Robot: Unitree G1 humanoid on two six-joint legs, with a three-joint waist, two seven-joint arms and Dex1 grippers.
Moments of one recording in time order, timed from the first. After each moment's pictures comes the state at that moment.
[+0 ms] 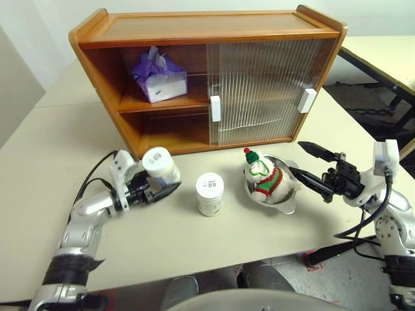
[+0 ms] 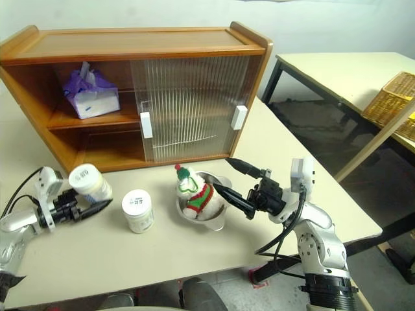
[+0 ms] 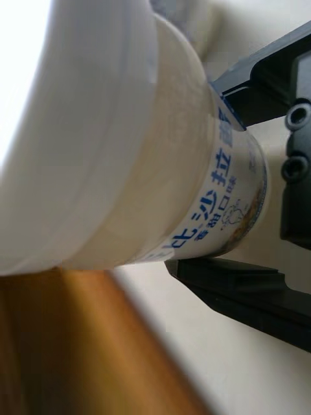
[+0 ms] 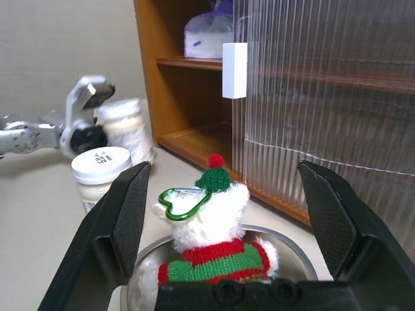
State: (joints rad) left arm -0.08 0.57 0.11 0.22 -0.34 0.01 -0.98; right arm -0.04 -0.49 -0.22 -0.03 0.67 0.08 1.20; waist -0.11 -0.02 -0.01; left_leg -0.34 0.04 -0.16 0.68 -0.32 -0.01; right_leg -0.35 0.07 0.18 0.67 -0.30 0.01
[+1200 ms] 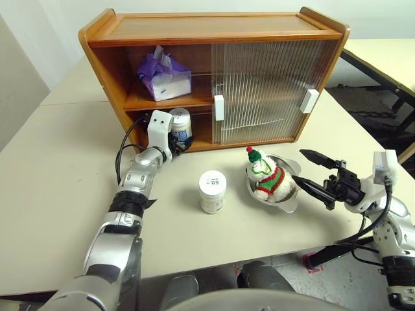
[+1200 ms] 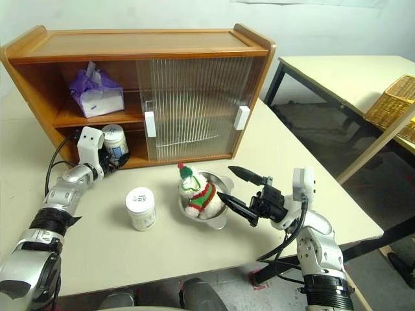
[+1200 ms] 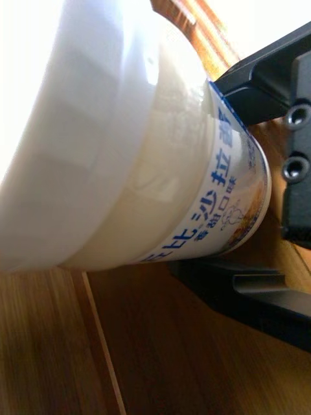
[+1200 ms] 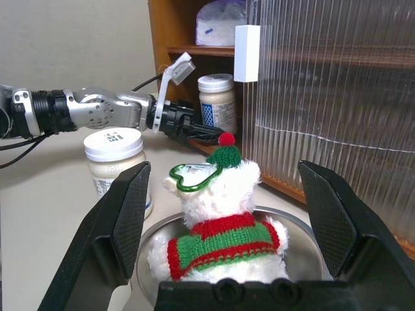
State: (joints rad) left arm -0.57 0.33 0.02 0.67 -0.07 0.13 -0.40; right arm -0.04 -0.48 -0.22 0.11 0.66 -0.03 1.31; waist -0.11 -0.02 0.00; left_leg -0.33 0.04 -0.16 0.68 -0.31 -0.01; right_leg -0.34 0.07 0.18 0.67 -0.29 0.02
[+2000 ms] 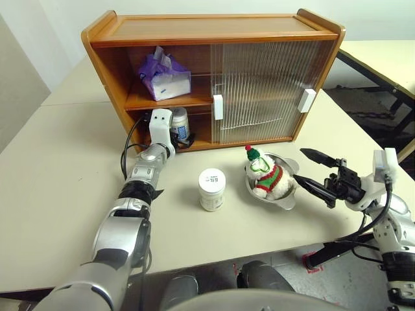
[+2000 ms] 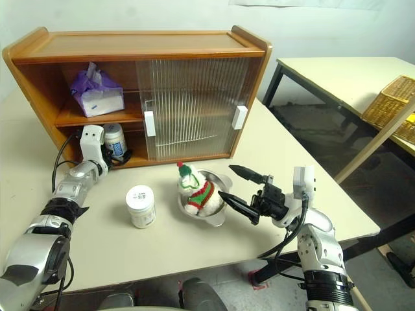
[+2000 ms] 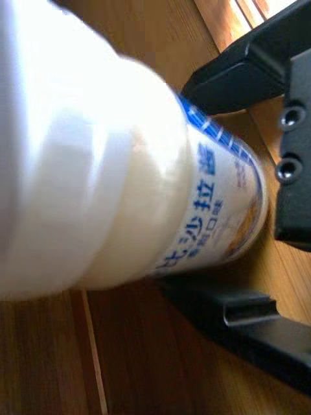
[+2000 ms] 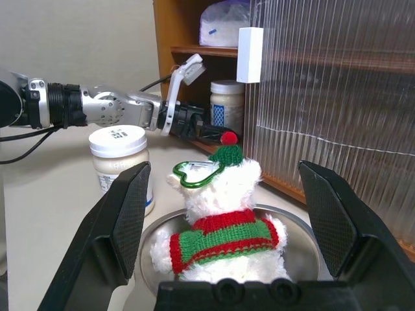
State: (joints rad) left arm -0.67 0.27 0.08 0.88 -0.08 0.05 -0.34; right arm -0.07 -0.49 -0.22 0.16 0.65 -0.04 1.33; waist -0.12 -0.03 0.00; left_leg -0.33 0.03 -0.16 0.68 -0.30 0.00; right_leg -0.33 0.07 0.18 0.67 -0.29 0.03
